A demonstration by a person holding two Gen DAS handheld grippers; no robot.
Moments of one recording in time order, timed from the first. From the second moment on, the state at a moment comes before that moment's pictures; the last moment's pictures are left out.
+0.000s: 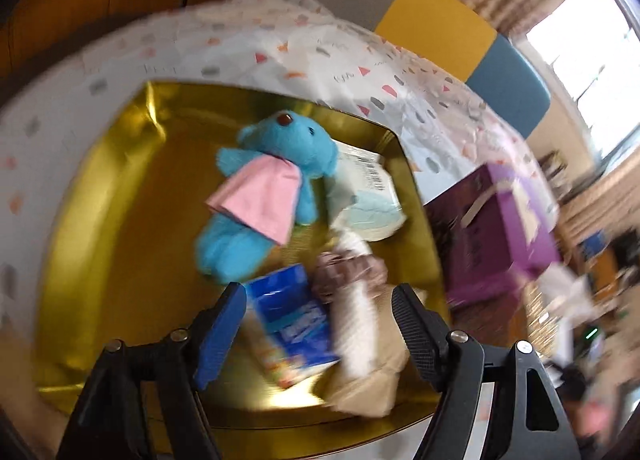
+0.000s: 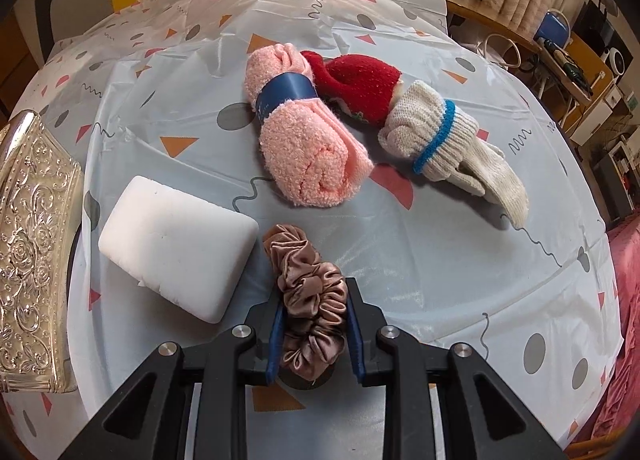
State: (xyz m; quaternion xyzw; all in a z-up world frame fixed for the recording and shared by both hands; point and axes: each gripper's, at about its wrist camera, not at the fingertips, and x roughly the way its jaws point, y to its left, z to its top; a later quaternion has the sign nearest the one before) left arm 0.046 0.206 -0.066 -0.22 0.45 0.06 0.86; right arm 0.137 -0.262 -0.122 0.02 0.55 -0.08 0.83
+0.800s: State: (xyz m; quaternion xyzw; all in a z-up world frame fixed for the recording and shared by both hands) left arm -0.008 0.202 -0.062 -0.12 0.42 0.11 0.89; right arm 0.128 -0.285 -0.096 0.08 0.49 -0.11 0.86
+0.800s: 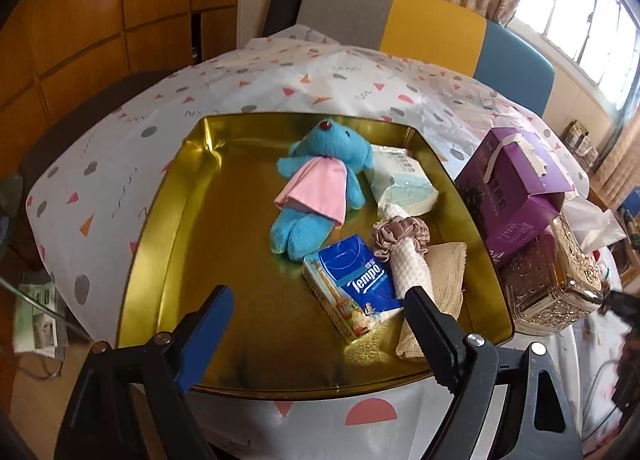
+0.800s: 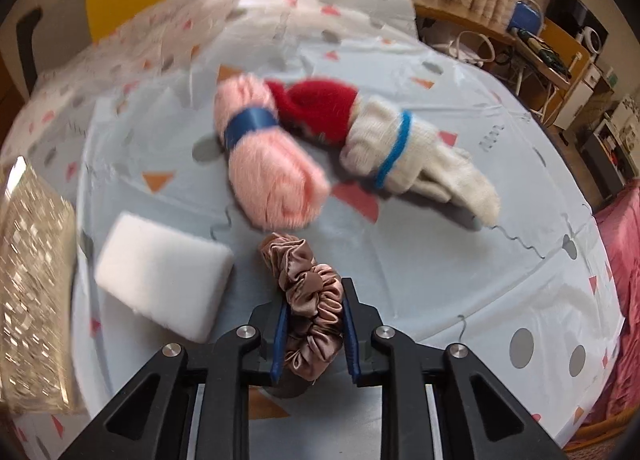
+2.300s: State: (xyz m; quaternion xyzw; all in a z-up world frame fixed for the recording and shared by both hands) left arm -0.035 0.232 -0.041 -0.12 0.37 0.16 0.91; right arm 0.056 0.018 -0.027 0.01 0.45 0.40 0.80
